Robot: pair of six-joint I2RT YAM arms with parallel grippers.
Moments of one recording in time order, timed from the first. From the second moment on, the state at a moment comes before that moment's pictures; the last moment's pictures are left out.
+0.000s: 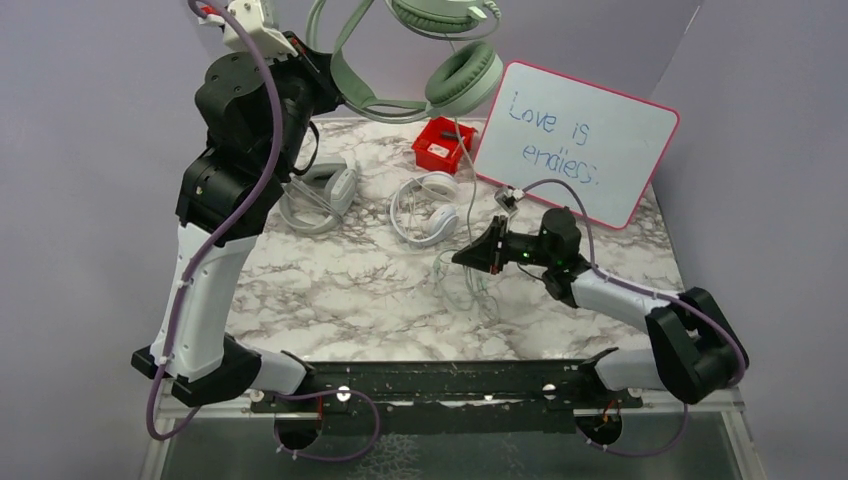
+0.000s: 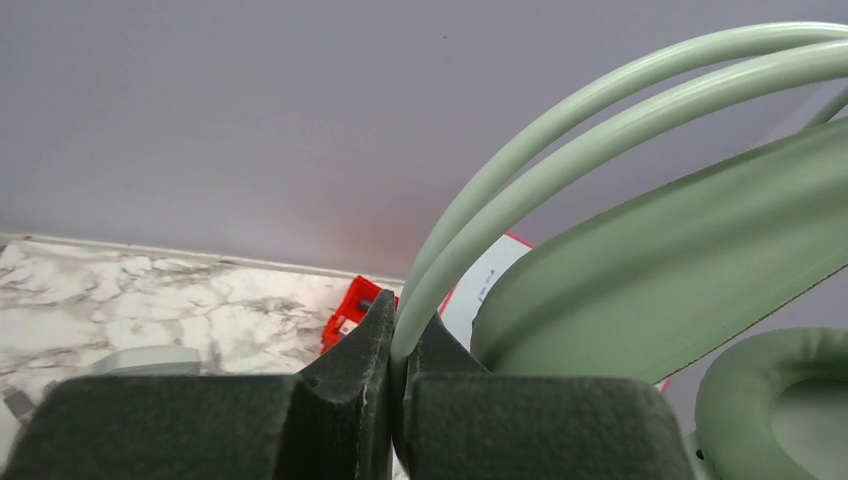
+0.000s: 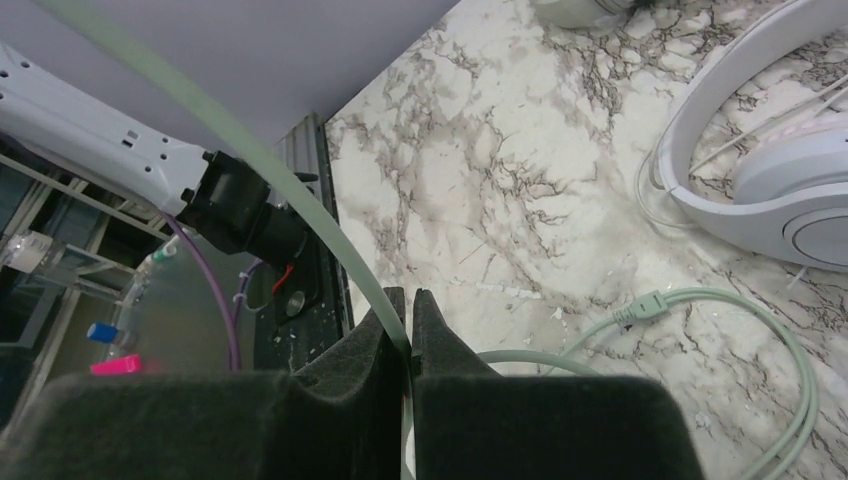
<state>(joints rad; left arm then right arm) -0.54 1.37 2.17 -0.69 -0.35 -0.42 0.48 1.38 0.52 0.80 -0.87 0.54</state>
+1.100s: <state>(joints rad) -0.54 1.51 2.07 -0.40 -0.73 -0.14 0.66 1.08 0.69 -0.01 -0.69 0.30</state>
